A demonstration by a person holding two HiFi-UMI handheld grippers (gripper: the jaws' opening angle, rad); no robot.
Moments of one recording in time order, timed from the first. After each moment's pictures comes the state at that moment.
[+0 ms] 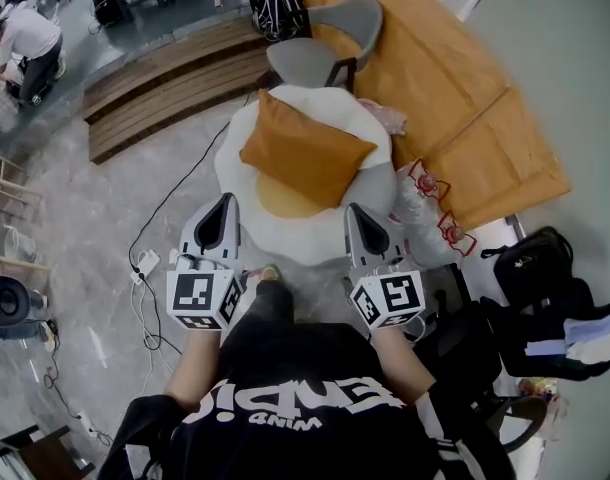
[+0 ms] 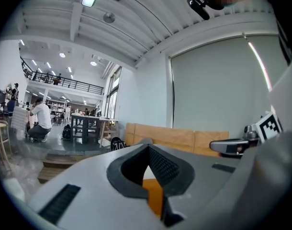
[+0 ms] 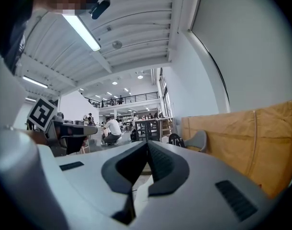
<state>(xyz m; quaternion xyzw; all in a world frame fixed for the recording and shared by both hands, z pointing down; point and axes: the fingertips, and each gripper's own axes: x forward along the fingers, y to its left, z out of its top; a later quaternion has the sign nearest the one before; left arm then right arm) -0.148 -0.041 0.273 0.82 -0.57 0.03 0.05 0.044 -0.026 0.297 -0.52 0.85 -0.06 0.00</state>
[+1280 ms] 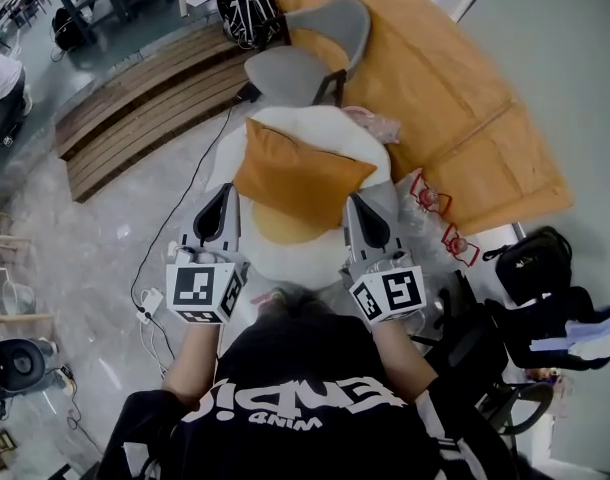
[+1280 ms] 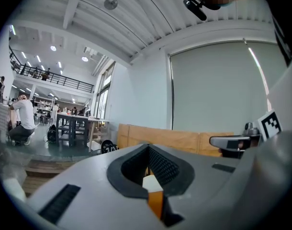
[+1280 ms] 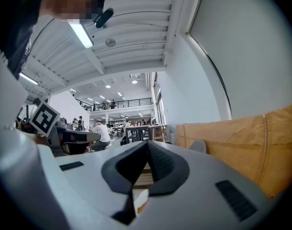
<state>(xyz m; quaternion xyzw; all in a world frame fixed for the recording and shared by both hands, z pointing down) -0.172 -0.246 0.270 0.85 -0.52 0.02 0.04 0.014 -0.203 0.274 -0.56 0.82 -0.04 0.03</state>
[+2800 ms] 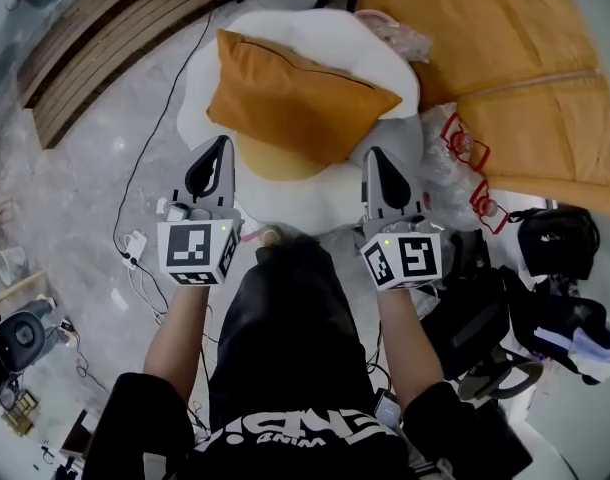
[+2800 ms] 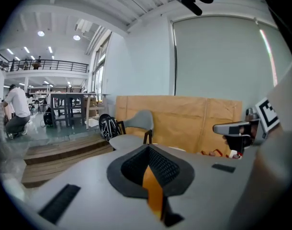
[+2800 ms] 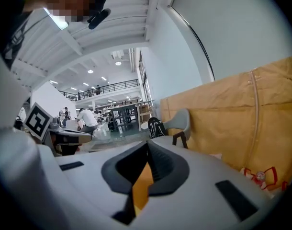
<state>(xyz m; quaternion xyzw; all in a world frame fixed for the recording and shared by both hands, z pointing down) -0.114 -0.355 0.508 0.85 -0.50 0.15 0.12 0.091 -0.309 0.503 -0.61 0.78 -0.15 -0.04</state>
